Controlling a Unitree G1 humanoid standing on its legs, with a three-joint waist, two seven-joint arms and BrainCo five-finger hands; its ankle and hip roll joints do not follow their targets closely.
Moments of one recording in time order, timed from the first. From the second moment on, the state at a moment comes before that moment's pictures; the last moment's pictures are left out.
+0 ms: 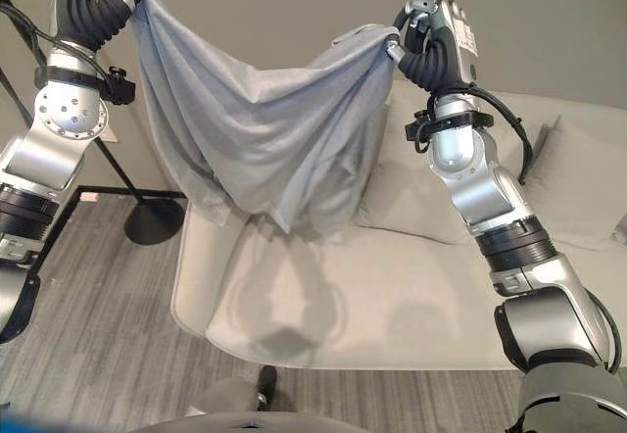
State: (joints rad) left arm -0.90 0.83 -0.33 0.25 -0.01 -0.10 0.41; right arm -0.77 -0.72 0.30 0.20 -0.16 -0.07 -0.40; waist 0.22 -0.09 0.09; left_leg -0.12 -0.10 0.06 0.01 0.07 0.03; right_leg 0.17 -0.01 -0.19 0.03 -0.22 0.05
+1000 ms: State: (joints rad) left arm -0.97 0.83 -0.42 0.32 0.02 -0.10 0.42; right arm -0.60 -0.75 0.16 0.13 -0.17 -0.05 -0.43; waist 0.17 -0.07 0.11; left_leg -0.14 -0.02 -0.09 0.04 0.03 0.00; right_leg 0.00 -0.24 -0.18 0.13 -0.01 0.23
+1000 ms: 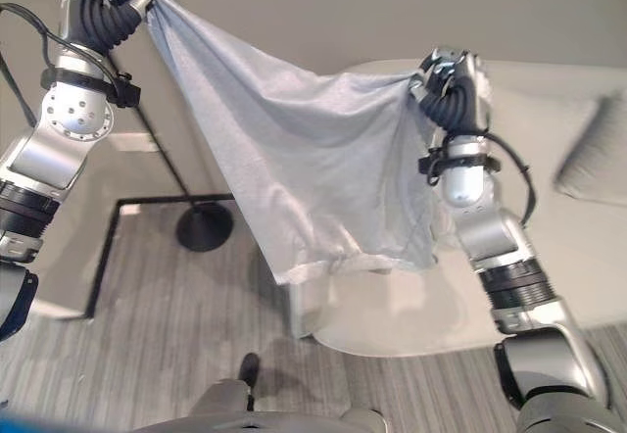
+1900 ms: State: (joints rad) left arm -0.93 0.87 -0.39 0.31 0.02 -0.09 0.38; right arm -0.78 -0.83 0.24 0.24 -0.14 -0.03 -0.39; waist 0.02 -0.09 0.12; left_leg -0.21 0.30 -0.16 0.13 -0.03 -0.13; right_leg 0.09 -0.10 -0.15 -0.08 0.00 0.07
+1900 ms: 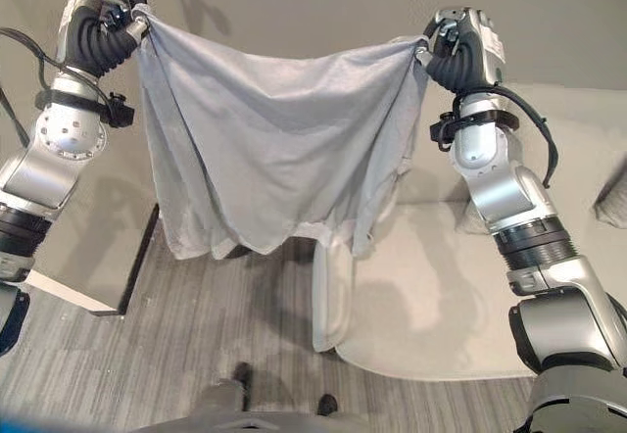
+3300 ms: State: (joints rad) left arm -0.94 0.75 -0.41 0.13 0.06 -0.07 0.36; right arm -0.67 -0.81 0.14 0.12 -0.15 -0.03 -0.39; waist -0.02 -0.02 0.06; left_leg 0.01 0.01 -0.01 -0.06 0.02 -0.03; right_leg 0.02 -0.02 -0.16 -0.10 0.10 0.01
